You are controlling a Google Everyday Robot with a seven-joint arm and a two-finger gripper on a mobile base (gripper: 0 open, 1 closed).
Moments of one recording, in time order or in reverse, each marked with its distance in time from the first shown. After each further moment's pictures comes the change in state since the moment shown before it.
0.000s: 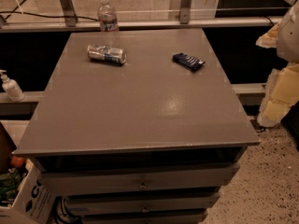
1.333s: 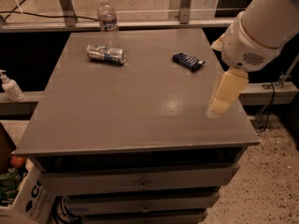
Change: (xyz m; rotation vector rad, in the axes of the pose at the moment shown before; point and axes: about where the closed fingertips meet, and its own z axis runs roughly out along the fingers) arm -0.066 -0.023 0.062 0.009 -0.110 -0.056
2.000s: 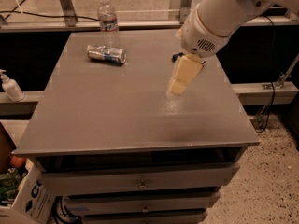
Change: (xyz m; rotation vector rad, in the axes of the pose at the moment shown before) arm -0.082 -0.038 0.037 -0.004 -0.160 -0.030
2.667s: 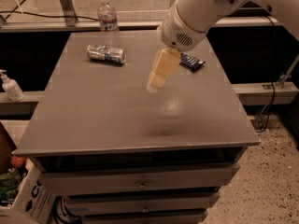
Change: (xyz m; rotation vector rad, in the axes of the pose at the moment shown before) arm -0.046 -0.009 0.022 -0.031 -0.083 -0.027
